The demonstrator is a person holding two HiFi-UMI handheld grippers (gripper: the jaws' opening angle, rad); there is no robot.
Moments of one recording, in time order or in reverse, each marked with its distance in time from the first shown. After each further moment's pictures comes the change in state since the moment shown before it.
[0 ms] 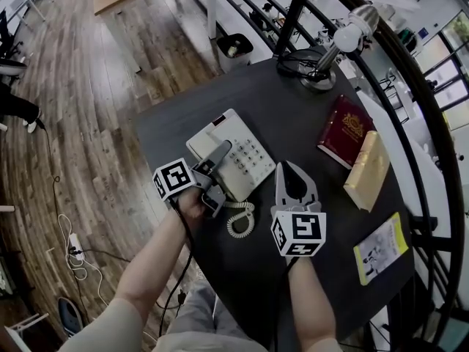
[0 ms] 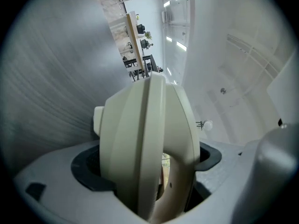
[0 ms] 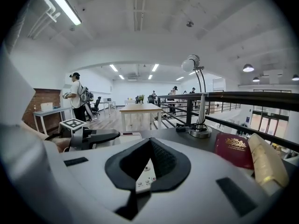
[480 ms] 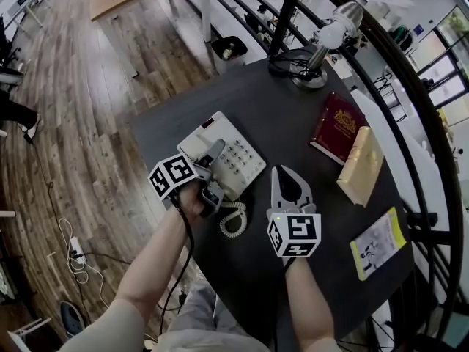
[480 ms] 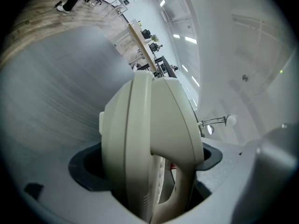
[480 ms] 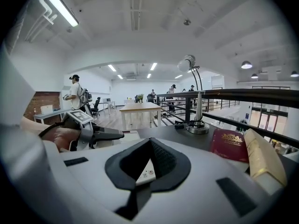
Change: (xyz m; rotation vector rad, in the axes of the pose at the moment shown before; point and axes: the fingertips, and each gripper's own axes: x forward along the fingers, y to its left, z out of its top) left arm -0.012 0.017 0.002 0.058 -0.029 0.320; right arm -0.020 -0.002 -0.008 0.031 0.019 0.001
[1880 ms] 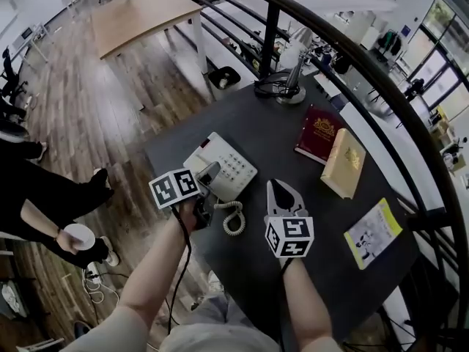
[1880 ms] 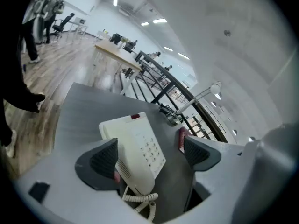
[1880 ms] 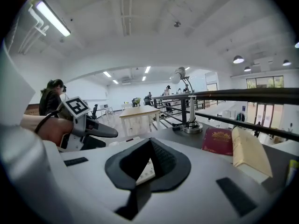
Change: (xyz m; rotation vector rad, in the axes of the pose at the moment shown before) left arm -0.079 -0.066 -0.004 0.438 0.078 0.200; right arm -0.069 0.004 0.025 0.104 -0.014 -0.016
